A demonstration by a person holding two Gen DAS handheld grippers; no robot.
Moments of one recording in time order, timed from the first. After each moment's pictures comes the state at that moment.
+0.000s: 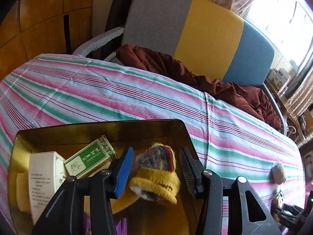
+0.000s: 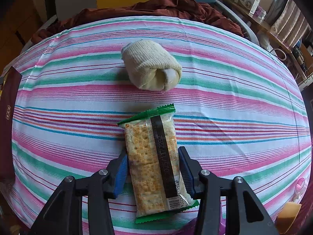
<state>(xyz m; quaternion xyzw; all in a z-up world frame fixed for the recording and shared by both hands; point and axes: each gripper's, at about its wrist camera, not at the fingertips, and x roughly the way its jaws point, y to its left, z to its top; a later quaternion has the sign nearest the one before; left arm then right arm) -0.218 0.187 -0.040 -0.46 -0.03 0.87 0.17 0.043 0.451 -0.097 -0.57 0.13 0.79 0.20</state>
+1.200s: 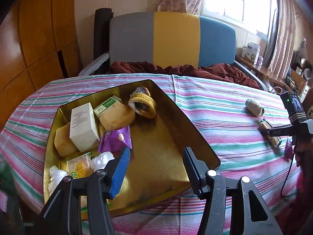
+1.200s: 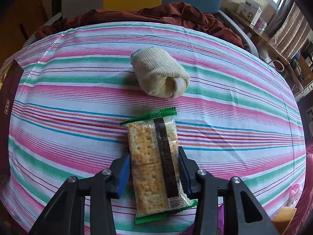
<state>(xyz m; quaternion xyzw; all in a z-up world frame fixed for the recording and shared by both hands) -0.017 0.145 -0.018 -0.37 0.07 0.90 0.22 0.044 0.456 -0.096 -0.56 0.09 0.80 0.21</state>
